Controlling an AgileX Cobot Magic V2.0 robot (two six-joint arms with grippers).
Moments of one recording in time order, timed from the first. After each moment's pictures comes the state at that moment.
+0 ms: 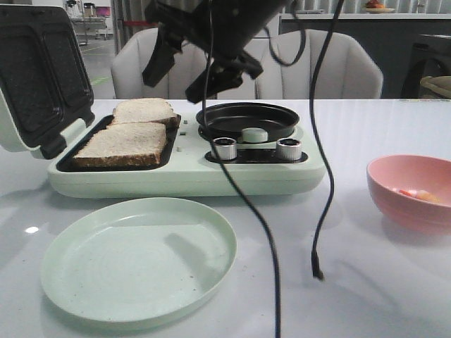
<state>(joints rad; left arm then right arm) -0.71 0.65 -0.73 -0.13 0.78 0.02 0.43 2.07 -1.83 0.68 0.77 -0.34</state>
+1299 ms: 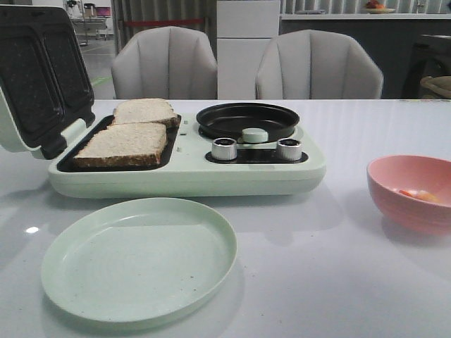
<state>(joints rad) -0.71 0.65 -0.73 -0.12 0.78 0.02 0.70 0.77 -0.82 -0.10 0.83 0.09</state>
